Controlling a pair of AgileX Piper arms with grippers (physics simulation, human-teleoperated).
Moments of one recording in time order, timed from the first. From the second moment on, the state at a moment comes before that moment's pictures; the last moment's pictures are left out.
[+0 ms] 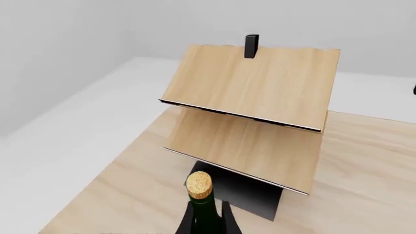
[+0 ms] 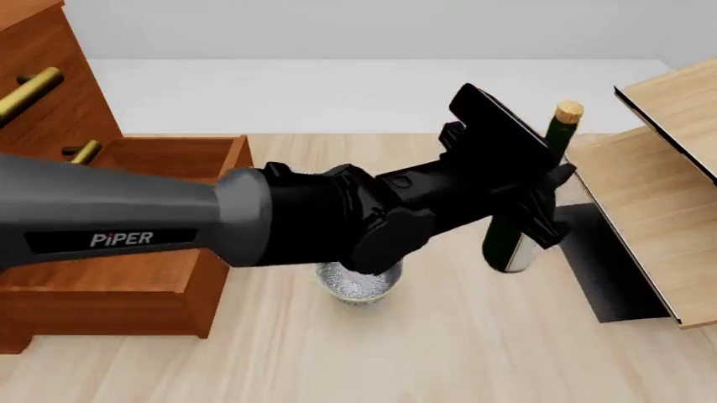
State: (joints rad) left arm -1.04 1.86 -1.28 -0.36 0.17; right arm 0.01 0.00 -0.54 0.58 -0.07
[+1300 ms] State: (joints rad) left arm -0.57 1.37 -1.24 0.05 0.19; right arm 0.07 0.00 -0.51 0.51 -0.08
